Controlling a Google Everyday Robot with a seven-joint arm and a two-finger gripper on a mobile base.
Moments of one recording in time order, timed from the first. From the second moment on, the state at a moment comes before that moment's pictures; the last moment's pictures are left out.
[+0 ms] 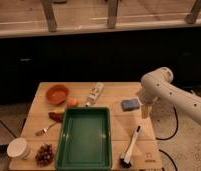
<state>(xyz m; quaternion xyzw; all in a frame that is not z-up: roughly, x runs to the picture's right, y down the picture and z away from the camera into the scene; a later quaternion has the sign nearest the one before) 0.248 0.099 0.801 -0.26 -0.02 -0.04 0.96</state>
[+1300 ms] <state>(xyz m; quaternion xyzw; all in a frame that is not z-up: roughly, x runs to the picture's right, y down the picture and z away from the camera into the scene) 0.241 0.112 0.861 -0.27 -0.04 -0.06 0.96</state>
